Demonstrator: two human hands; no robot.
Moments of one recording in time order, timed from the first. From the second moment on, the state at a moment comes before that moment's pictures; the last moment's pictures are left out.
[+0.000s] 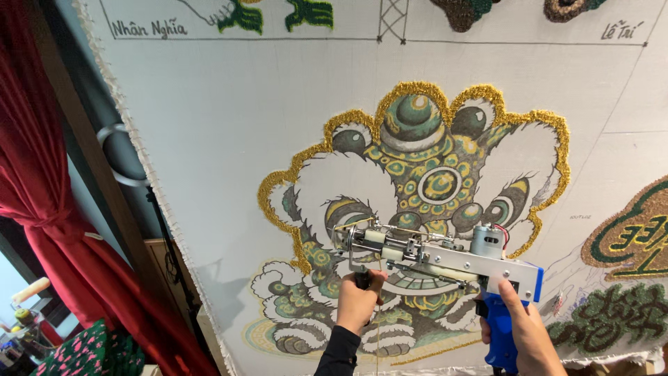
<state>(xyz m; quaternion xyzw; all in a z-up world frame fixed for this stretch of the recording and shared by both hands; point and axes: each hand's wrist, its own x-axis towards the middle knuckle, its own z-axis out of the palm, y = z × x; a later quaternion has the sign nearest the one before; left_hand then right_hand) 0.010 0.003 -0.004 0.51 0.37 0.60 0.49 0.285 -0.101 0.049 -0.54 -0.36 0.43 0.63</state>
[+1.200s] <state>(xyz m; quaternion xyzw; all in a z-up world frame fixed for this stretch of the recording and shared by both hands) -0.124 0.030 -0.042 0.53 0.30 0.56 0.57 0.139 -0.111 -0.010 -0.57 -0.31 0.38 0.65</state>
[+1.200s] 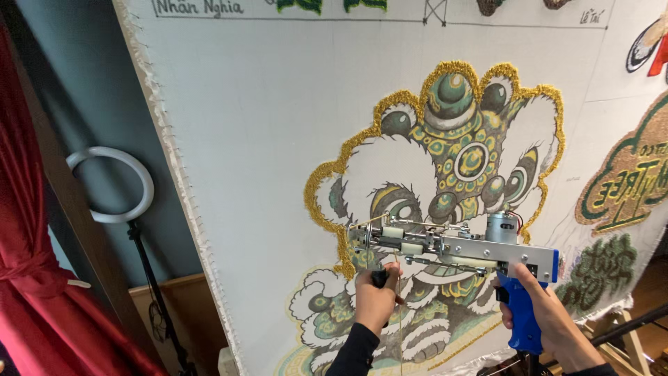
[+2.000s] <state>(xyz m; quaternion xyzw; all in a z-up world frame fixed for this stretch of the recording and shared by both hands) -0.105 0.076 0.036 0.57 0.26 0.52 0.58 0.145 -0.108 0.065 -0.47 -0.39 0.50 0.61</state>
